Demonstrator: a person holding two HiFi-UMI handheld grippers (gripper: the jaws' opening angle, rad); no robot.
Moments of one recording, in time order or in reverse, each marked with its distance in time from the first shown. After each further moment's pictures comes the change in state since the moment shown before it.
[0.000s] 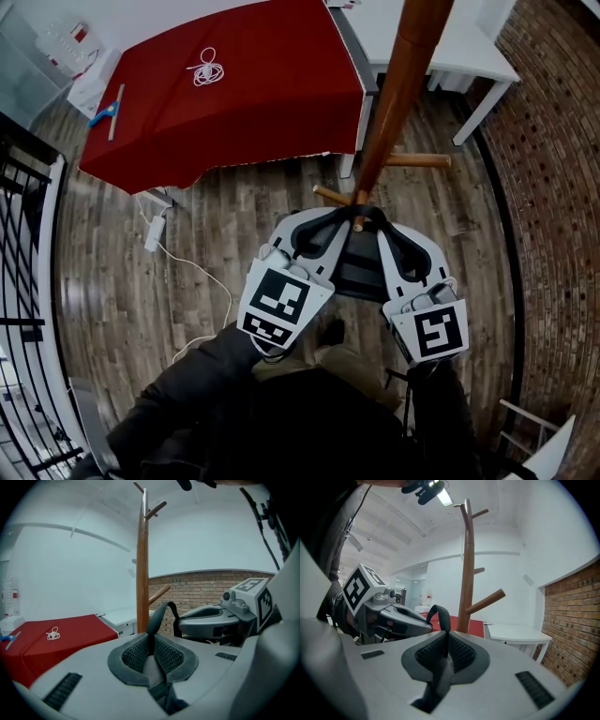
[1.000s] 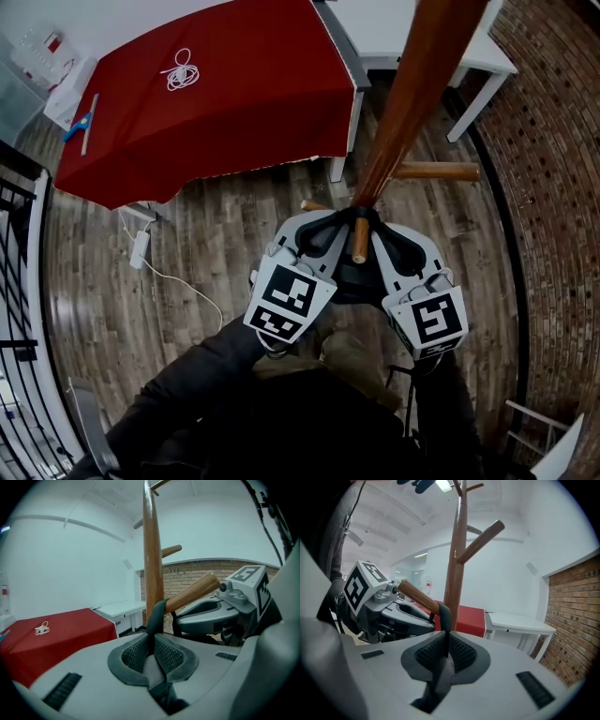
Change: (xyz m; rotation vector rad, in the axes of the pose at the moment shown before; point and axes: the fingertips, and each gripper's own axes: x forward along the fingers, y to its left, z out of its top) left arm 0.077 0.028 -0.078 0.040 0.057 -0.052; right arm 0.067 -0.024 -0.085 0.007 0.069 0.022
